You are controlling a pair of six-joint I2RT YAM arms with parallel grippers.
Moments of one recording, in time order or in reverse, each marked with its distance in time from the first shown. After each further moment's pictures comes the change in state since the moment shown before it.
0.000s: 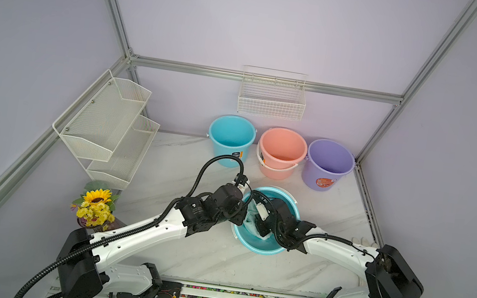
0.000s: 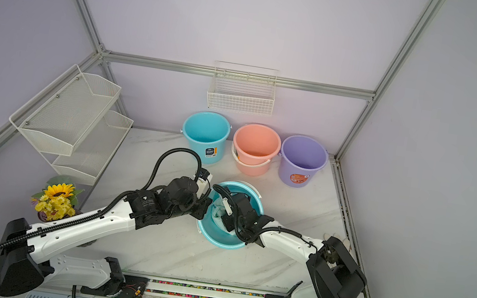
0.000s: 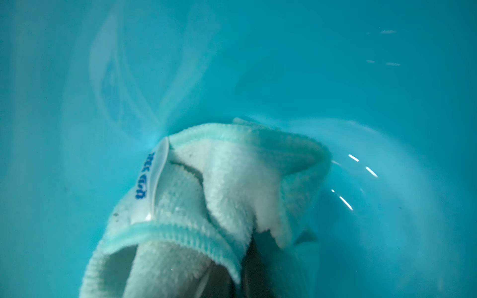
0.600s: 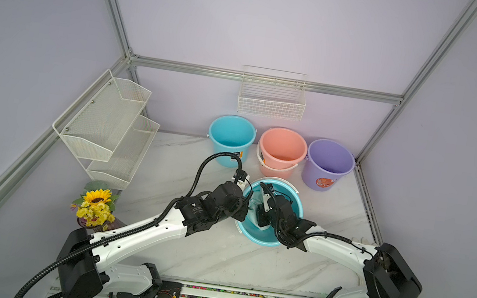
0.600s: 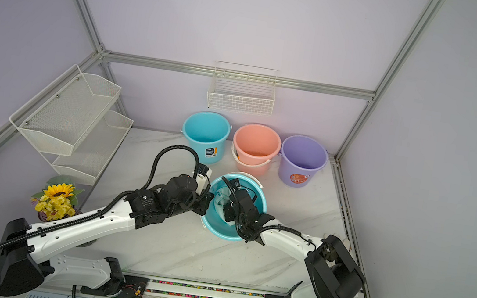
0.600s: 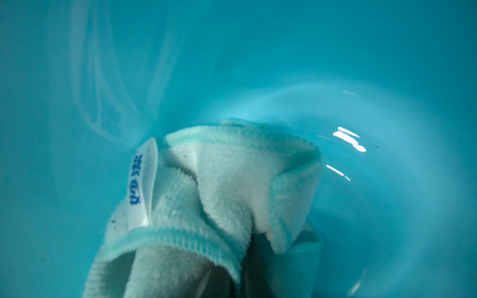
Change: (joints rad) left arm 0.003 0.000 0.002 0.044 -0.039 -0.025; right arm -0.014 0.064 0.035 0.116 -0.003 0.215
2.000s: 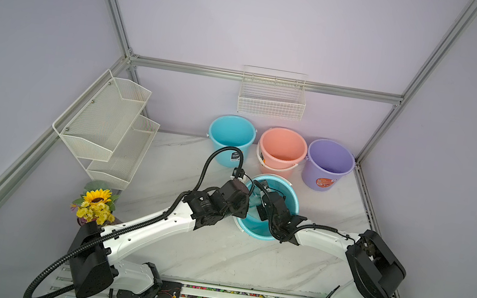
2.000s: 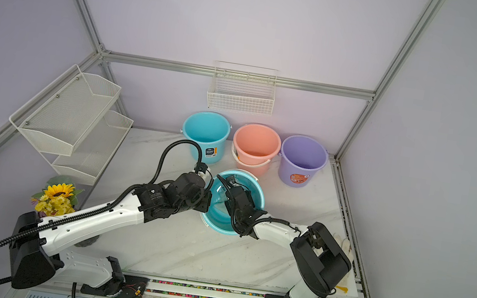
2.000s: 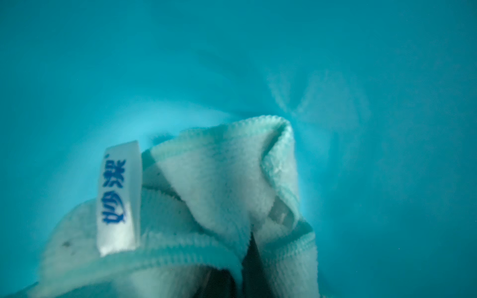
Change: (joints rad) left arm 0.004 0.087 0.100 -0.145 -0.029 -0.125; right arm -0.011 0.101 0.026 0.114 0.296 -0.246
